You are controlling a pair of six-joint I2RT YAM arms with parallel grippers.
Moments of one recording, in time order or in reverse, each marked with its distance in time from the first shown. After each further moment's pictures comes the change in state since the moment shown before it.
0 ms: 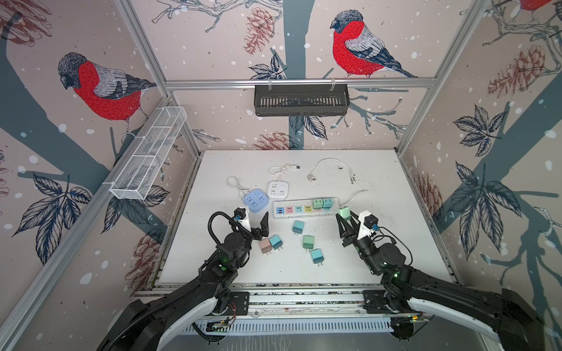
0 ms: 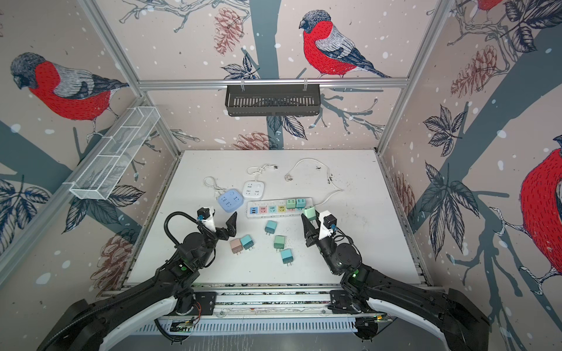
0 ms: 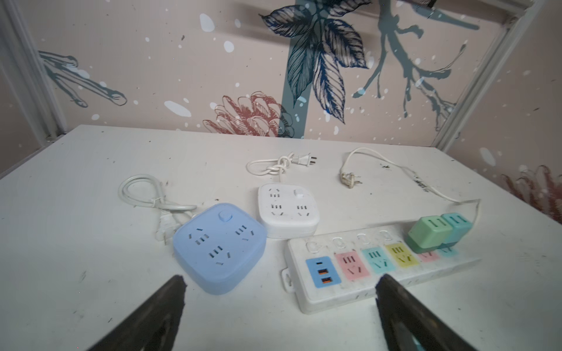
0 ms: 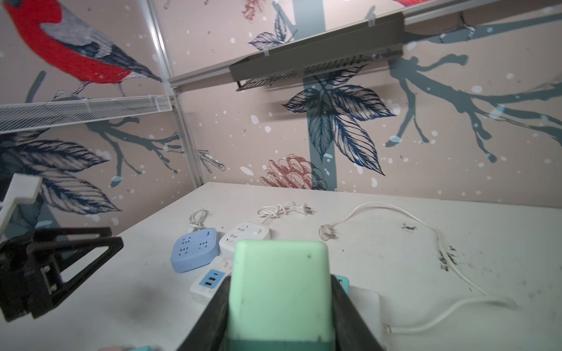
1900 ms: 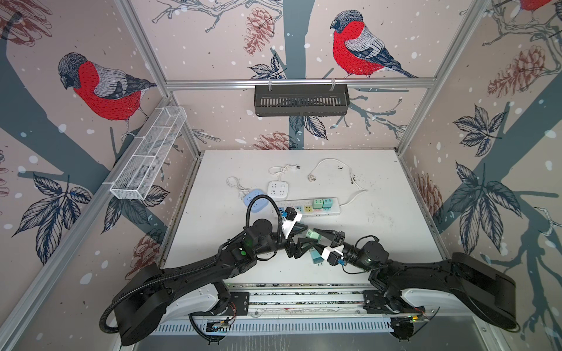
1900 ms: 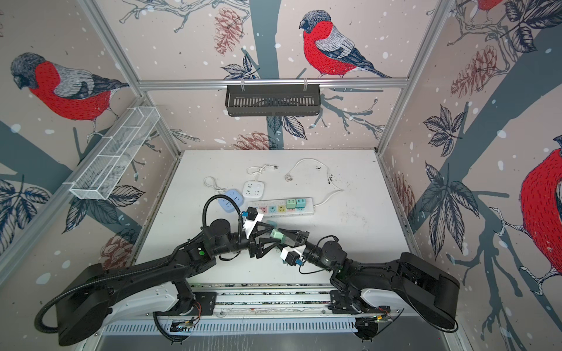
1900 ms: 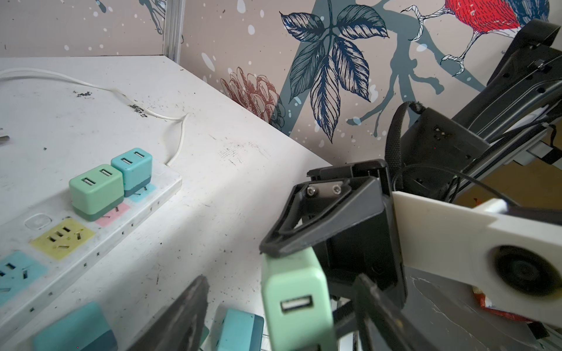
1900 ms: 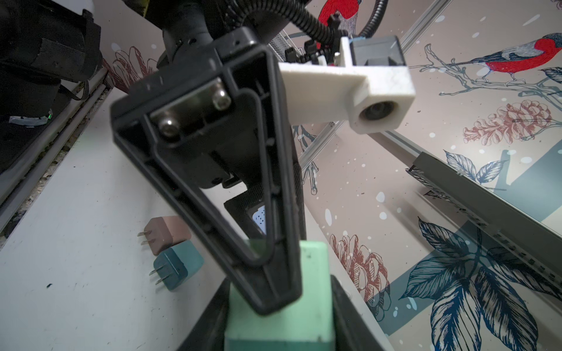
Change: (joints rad) left arm -0.282 0.325 0.332 -0.128 0.711 -0.126; right arm 0.021 0.463 -0.013 0.421 -0.592 -0.733
